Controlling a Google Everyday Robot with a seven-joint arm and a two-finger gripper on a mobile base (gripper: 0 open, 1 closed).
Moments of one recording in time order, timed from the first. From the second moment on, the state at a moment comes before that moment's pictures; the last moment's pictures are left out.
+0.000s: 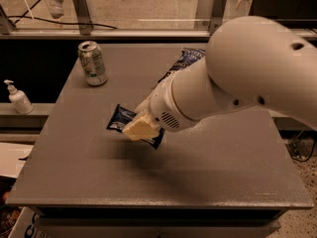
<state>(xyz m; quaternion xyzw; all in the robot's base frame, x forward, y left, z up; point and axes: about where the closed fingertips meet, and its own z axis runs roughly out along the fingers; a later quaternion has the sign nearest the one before) 0.438 0.034 0.886 -0.53 0.77 0.17 0.33</state>
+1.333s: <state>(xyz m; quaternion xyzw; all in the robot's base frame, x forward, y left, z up) 0.594 0.085 0.849 -0.50 0.80 0.08 0.31</state>
